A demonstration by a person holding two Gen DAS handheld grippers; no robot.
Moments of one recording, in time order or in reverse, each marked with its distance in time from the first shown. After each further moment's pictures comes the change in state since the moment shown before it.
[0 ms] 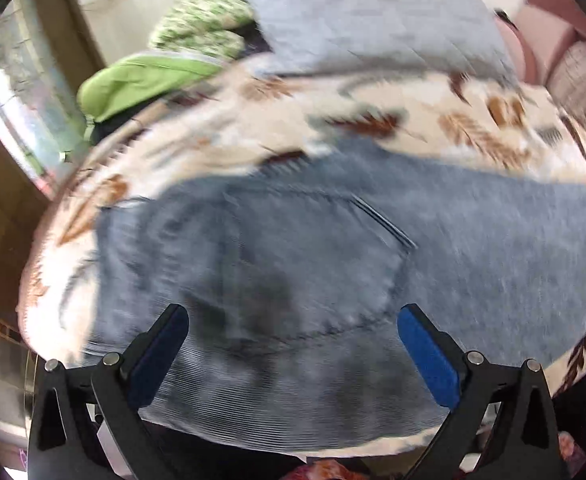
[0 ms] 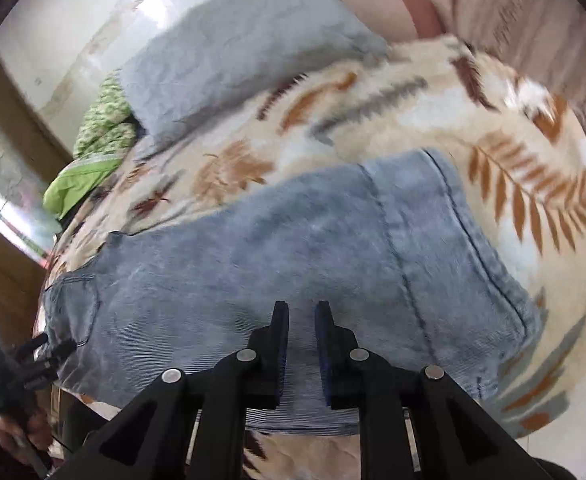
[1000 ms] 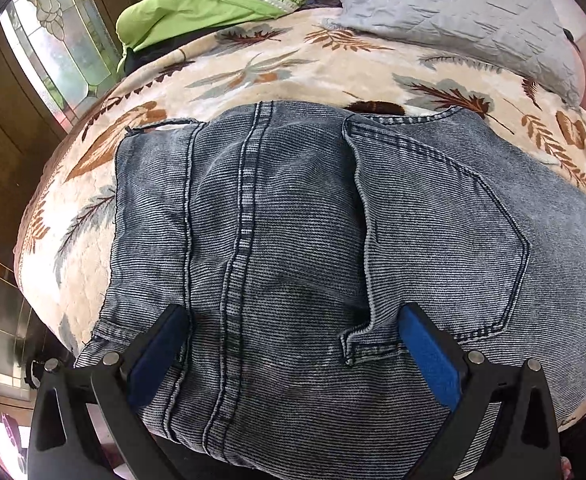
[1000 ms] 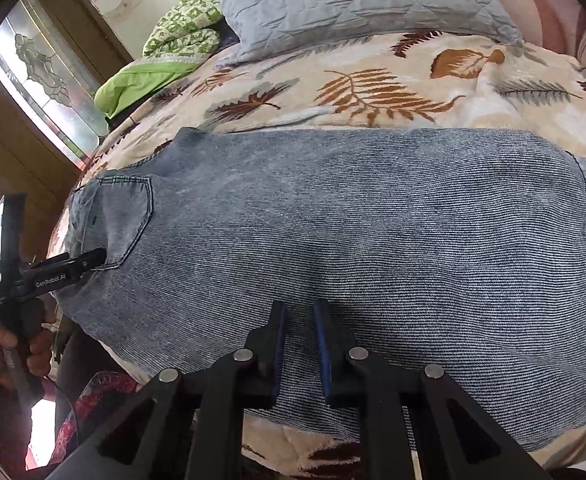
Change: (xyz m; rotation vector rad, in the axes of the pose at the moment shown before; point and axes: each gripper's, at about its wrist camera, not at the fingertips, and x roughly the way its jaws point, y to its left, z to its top) left arm 0.054 0.053 -0.011 -0.136 0.147 0.037; right arm 0.063 0.091 -0.028 -0.245 0.206 0.127
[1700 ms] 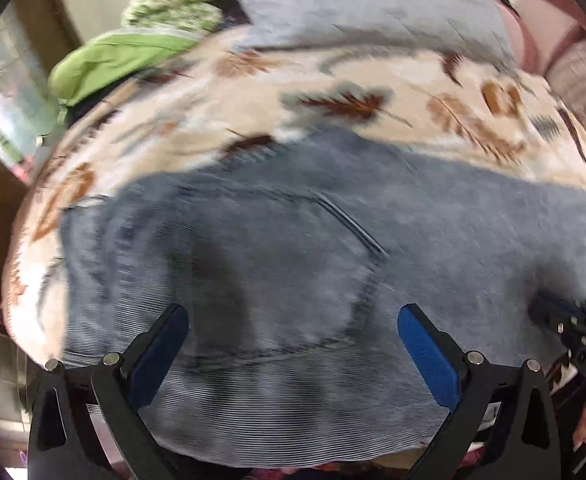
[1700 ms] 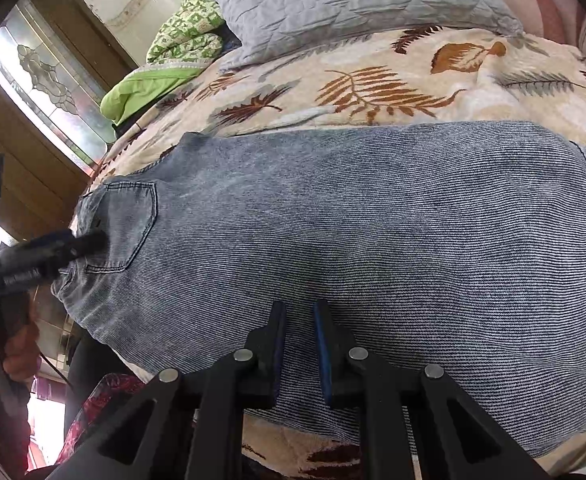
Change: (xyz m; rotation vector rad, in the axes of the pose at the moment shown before) left arm -0.038 -0.085 0.013 0.189 0.026 -0.126; right arm 0.000 -0.009 -0.003 0.020 -0.008 0.048
